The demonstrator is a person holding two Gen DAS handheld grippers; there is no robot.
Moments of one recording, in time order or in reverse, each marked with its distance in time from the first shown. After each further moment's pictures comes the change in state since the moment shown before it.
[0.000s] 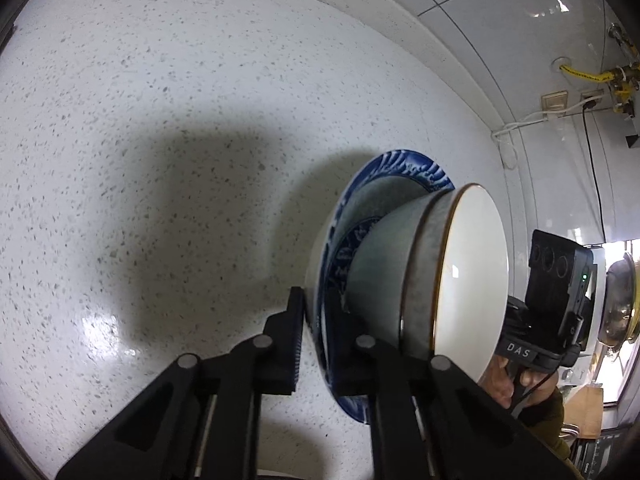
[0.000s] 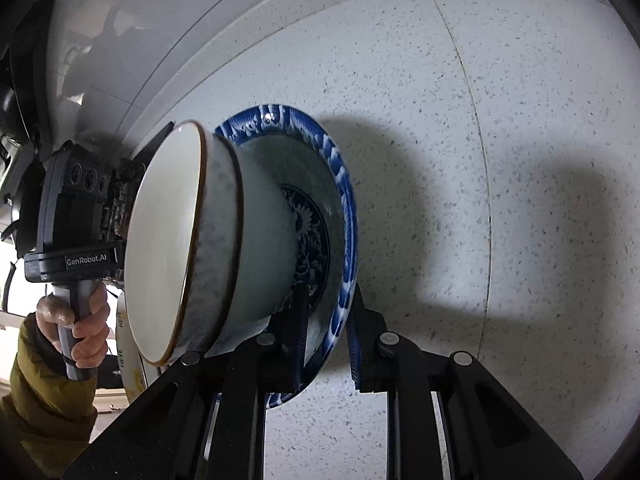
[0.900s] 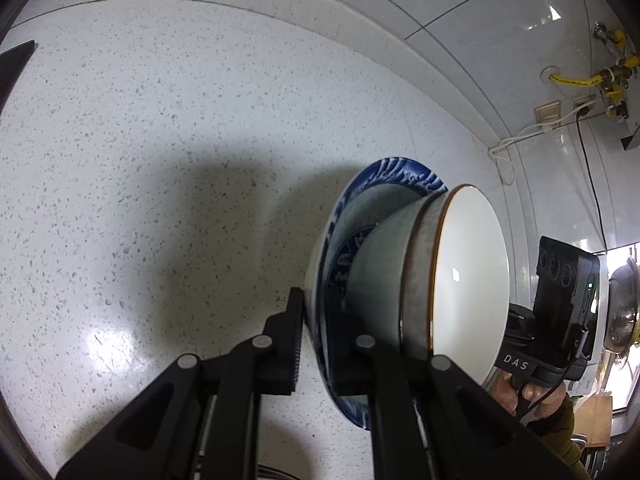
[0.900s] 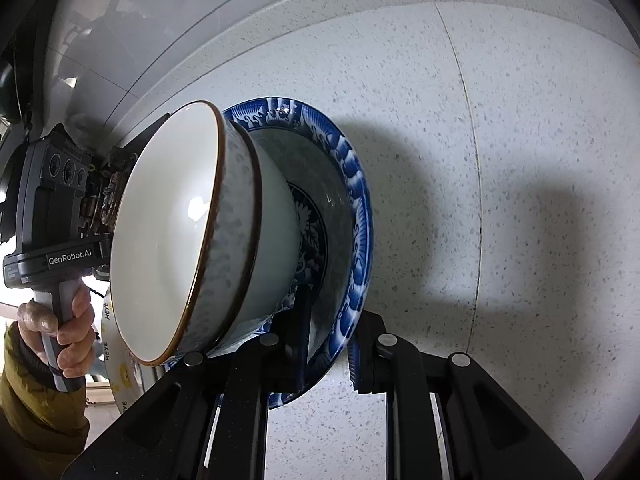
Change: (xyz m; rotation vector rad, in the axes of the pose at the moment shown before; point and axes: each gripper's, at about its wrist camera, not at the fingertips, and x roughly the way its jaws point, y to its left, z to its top) left arm -0.031 -0.009 -0.022 -0.009 -0.099 0.014; right arm -0.004 0.035 0.010 -0.064 -0.010 -0.073
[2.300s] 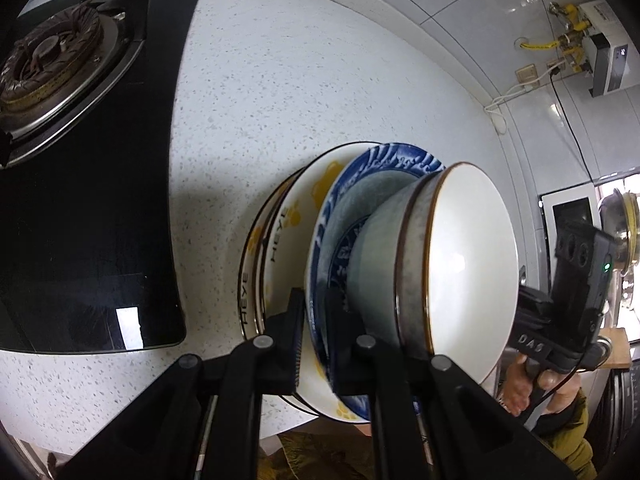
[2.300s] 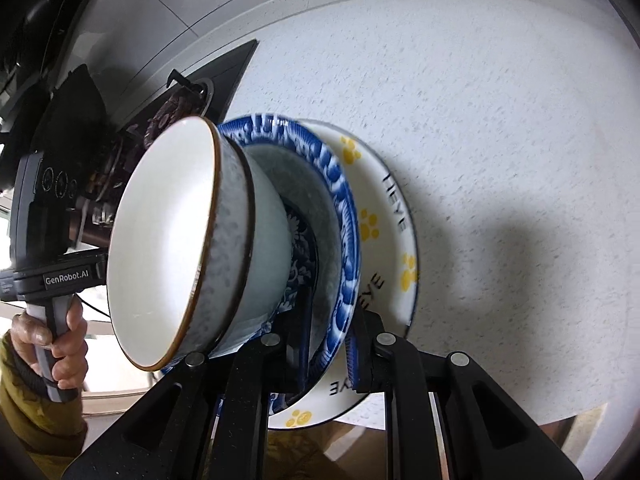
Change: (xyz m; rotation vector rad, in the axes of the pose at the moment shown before) left arm -0.147 0.139 -0.169 0.068 0.039 0.032; right arm 0.023 0.185 -0.143 0.026 -0.055 -0.085
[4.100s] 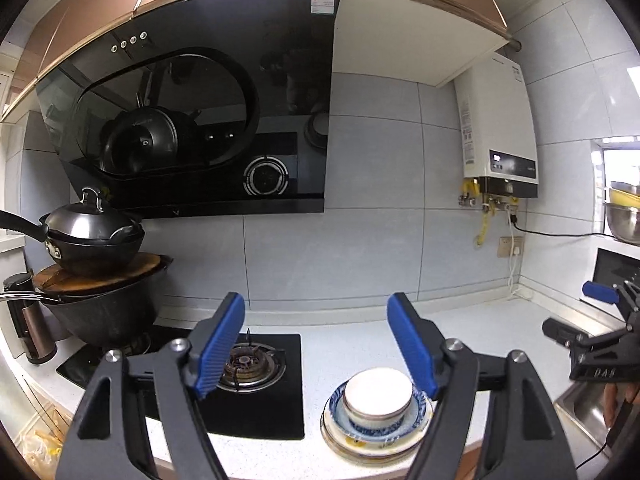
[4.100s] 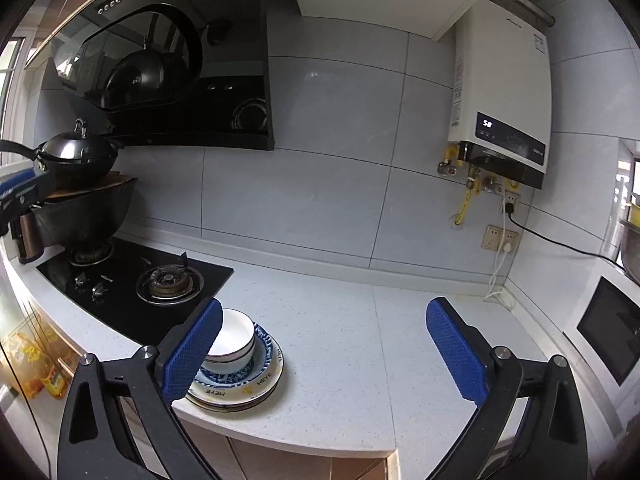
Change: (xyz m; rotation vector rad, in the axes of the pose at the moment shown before) left arm -0.272 -0.201 -0.289 0.340 -1.222 0.496; right arm -0.252 0.099 -0.170 -0.306 -0.931 -0.427
